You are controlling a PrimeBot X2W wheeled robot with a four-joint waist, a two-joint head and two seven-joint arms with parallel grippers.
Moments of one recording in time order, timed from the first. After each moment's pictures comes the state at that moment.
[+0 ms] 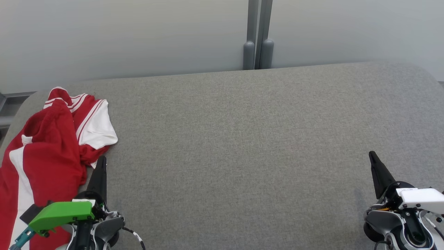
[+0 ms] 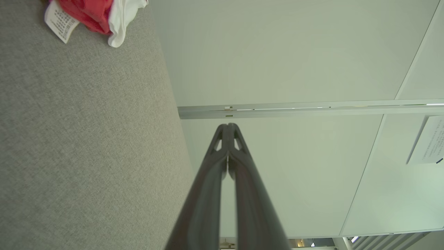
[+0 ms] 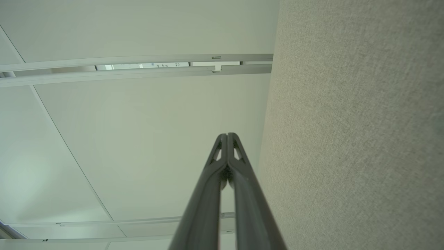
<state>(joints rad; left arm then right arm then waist) -0.13 0.05 0.06 0.27 -1.62 -0.13 0.08 -0.10 -0.05 -0.18 0.24 1.61 0.13 0.15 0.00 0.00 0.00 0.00</state>
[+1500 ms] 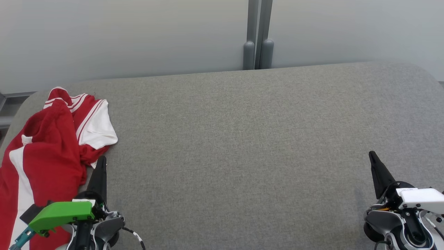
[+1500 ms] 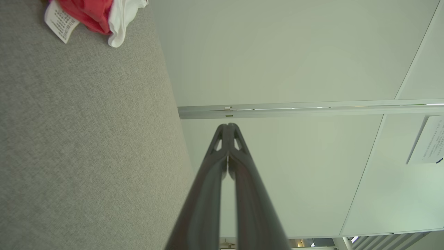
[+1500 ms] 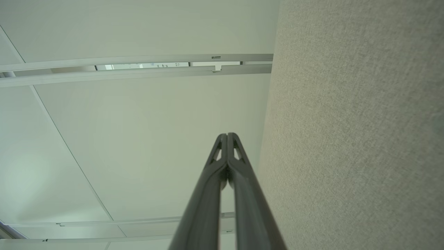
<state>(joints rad) -0.13 0.05 0.06 0.27 -1.62 -0.13 0.08 -0.10 -0.05 -0.18 0.24 1.61 0.13 0.15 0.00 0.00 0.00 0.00</state>
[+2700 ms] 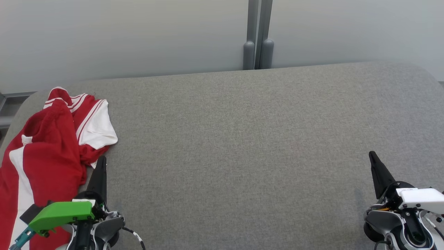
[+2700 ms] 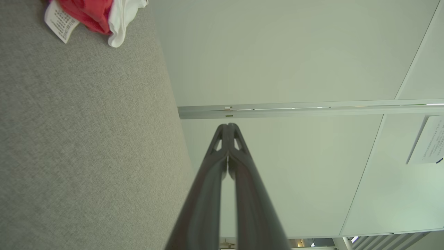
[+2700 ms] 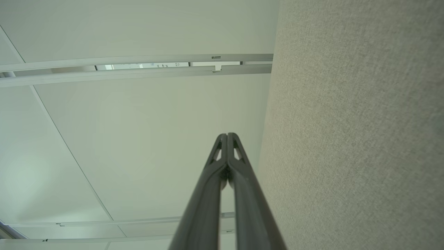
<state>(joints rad) -0.13 0.05 0.06 0.27 -1.62 -0.13 0.08 -0.10 -0.05 -0.18 0.24 1.61 0.13 0.15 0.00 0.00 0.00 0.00</state>
